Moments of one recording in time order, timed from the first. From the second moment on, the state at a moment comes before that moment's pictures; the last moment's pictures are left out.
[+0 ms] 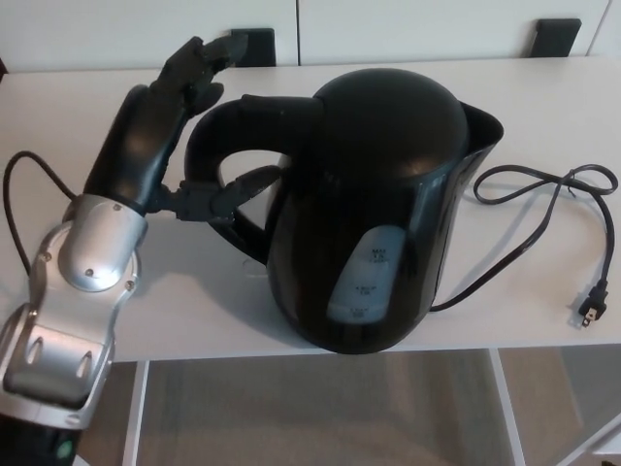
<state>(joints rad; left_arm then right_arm) -0.36 0.36 -0.16 -0.11 0.15 0.27 -0.02 0.15 -0.30 -0.10 0.97 -0.06 -0.44 0.08</state>
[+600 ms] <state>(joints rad) -0.36 0.35 -0.11 -0.06 0.17 0.29 -0.04 0.13 -0.30 -0.10 0.94 -0.06 -0.40 0.08</state>
